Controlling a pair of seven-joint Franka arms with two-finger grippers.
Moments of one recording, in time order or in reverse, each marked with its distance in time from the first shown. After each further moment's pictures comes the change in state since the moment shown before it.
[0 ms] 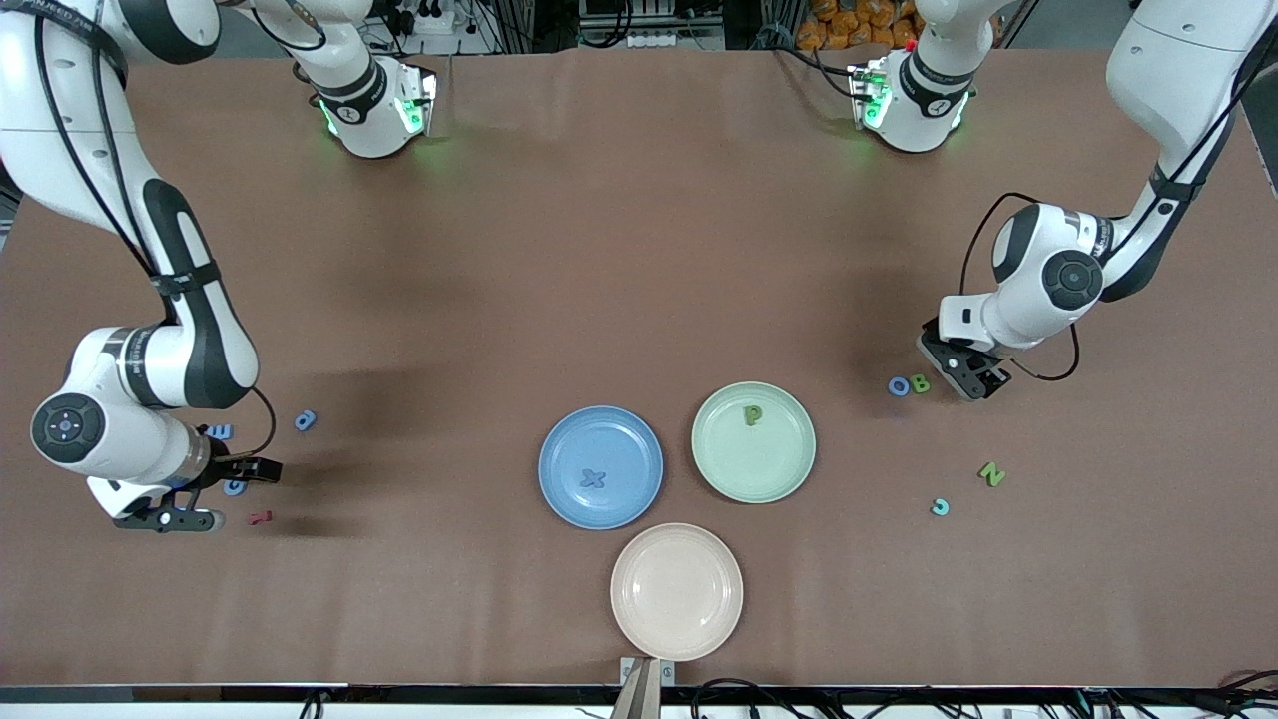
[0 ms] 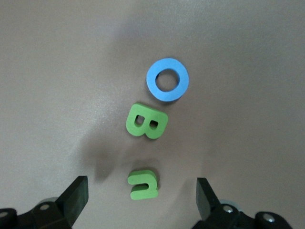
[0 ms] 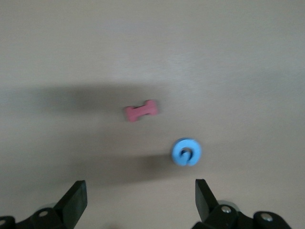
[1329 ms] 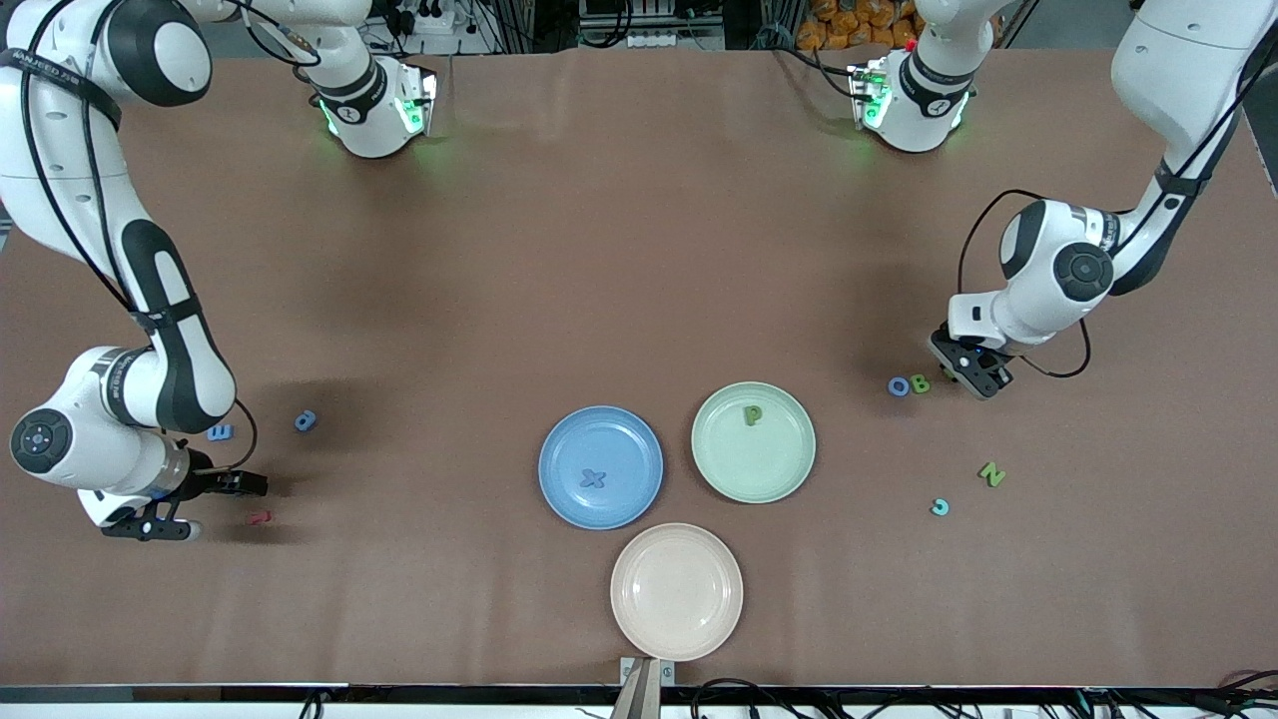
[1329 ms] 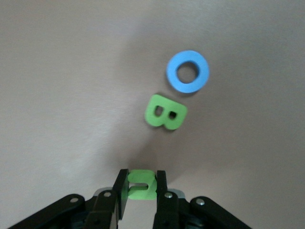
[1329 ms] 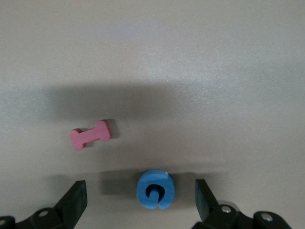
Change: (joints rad) left arm 0.005 -0.017 0.026 -0.016 0.000 0.050 -0.001; right arm -0.082 0.136 0.003 0.084 0.101 0.074 -0.125
